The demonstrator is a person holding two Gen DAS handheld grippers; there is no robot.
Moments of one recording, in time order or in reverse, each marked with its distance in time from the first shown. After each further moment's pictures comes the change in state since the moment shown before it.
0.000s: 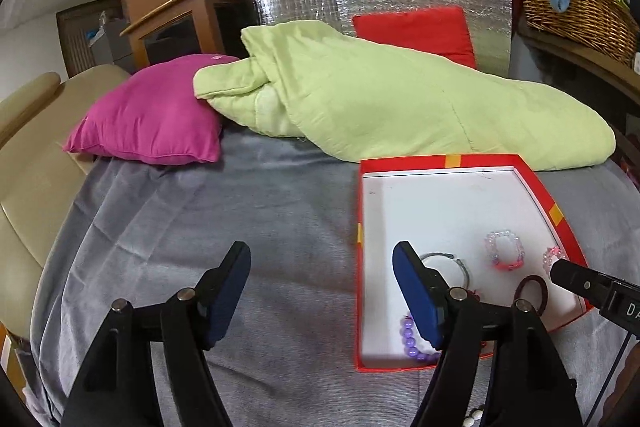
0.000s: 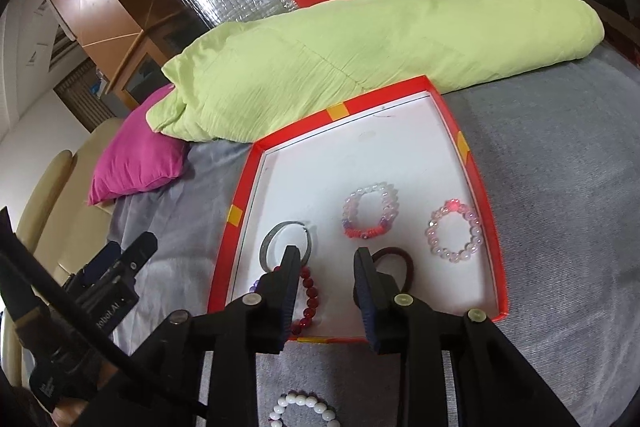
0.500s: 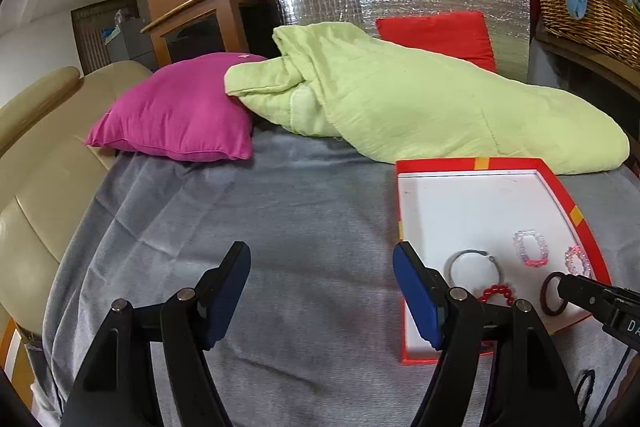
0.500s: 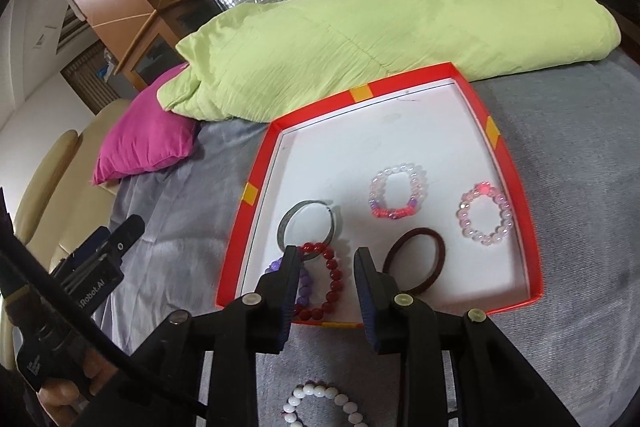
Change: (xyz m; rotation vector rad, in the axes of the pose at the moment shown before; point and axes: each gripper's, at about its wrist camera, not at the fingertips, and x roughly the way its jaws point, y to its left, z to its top) left arm -0.005 0.032 -0.004 -0.014 -0.011 0.056; right arm 0.010 0.021 -0.014 -0.046 0.034 0.015
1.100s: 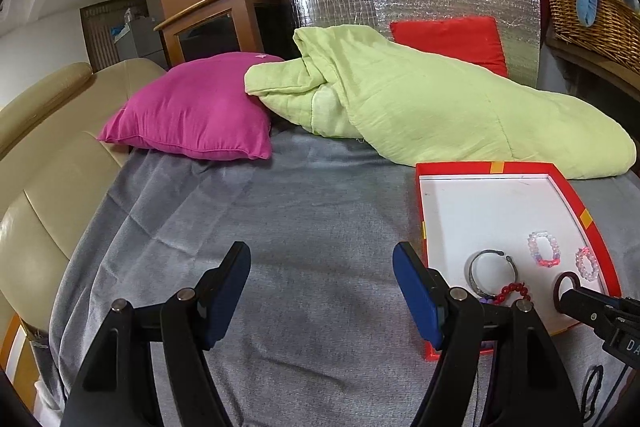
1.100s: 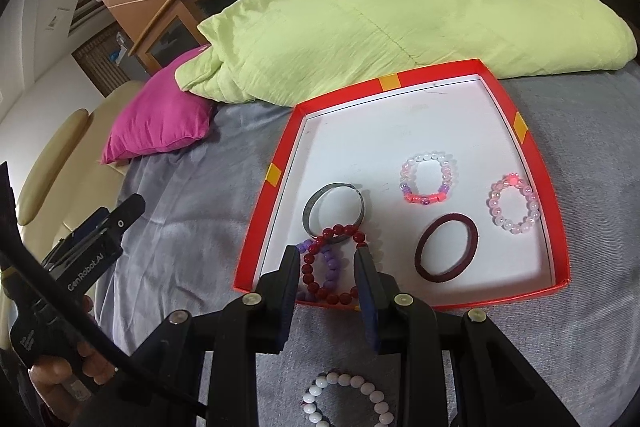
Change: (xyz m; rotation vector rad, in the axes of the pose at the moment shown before) left arm -0.003 0.020 -0.002 -0.019 -0.008 0.024; right arm 0.005 0.021 -0.010 -0.058 0.024 0.026
